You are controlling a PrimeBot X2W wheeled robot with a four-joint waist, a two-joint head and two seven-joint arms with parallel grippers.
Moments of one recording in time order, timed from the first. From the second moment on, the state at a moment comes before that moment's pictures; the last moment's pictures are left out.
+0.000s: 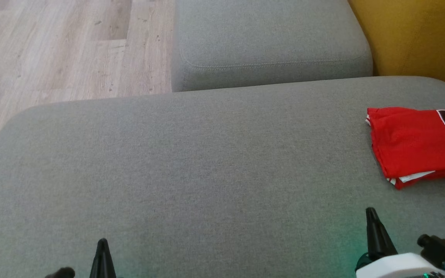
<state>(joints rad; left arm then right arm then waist) 0.15 0.06 -0.12 0.32 -0.60 0.06 -0.14 0.13 -0.05 0.06 0.31 0.57 0.13 -0.16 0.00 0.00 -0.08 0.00</state>
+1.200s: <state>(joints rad) 0.06 0.05 -0.04 0.30 -1.02 -0.02 -0.03 0.07 -0.05 -0.01 0.30 1.01 0.13 -0.06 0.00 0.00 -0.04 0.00</state>
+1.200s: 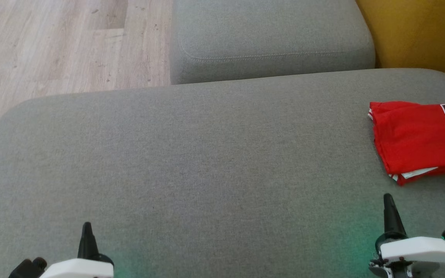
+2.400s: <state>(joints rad) -0.02 0.05 0.04 0.29 -1.42 -0.09 0.06 -0.01 -0.05 -0.07 0.29 1.43 0.13 0.04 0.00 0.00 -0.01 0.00</state>
